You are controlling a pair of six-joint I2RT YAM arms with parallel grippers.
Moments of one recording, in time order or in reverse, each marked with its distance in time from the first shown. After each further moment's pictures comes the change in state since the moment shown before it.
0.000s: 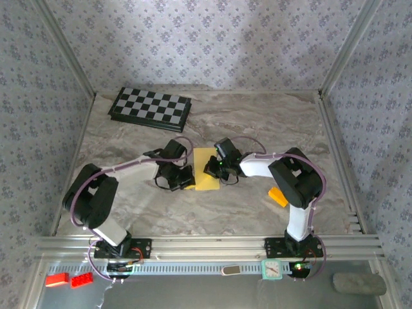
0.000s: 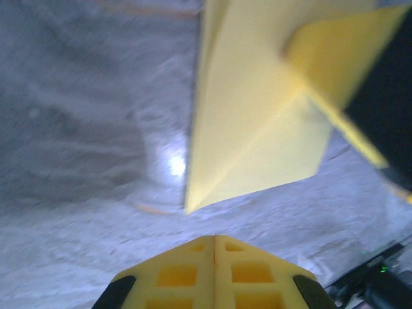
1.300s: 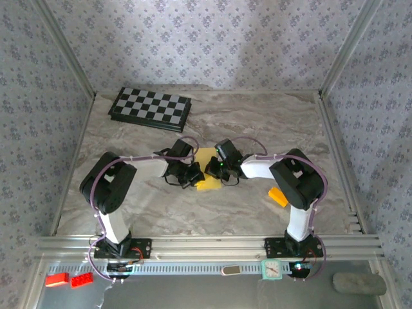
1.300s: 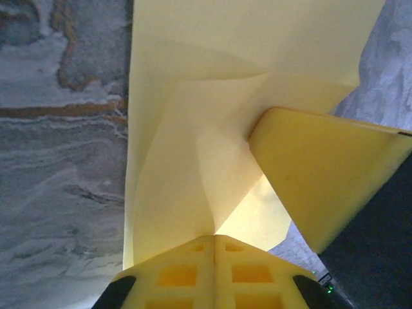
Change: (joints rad) left arm -0.011 0.183 0.024 0.228 0.094 -0.145; right arm 0.006 -0.019 -0.031 0.027 0.026 0.001
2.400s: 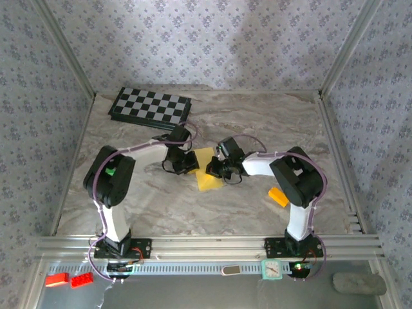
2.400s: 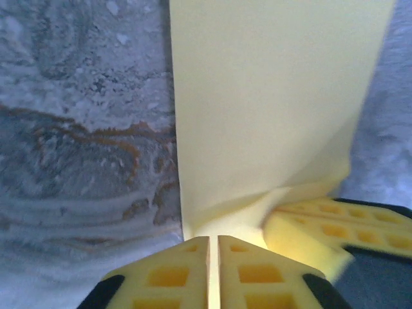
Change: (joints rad) left arm 0.079 0.040 0.209 -0.256 -0.146 0.198; right arm -0.032 0.013 0.010 -0.015 -0.094 -0.128
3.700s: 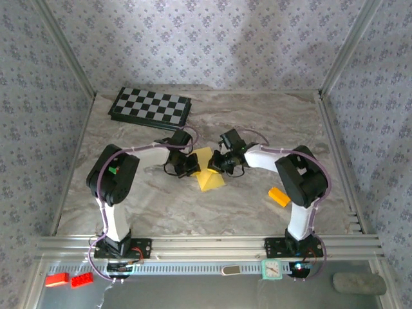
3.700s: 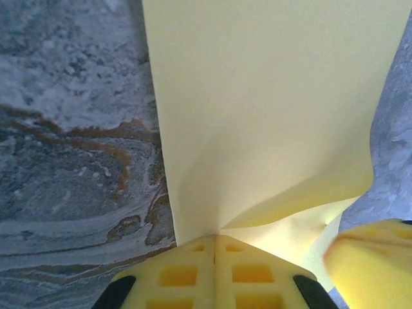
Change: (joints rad) left arm -0.009 0.059 -0.027 0.074 0.032 -0.040; right arm -0.054 -0.018 0.117 -0.202 -0.084 -0.035
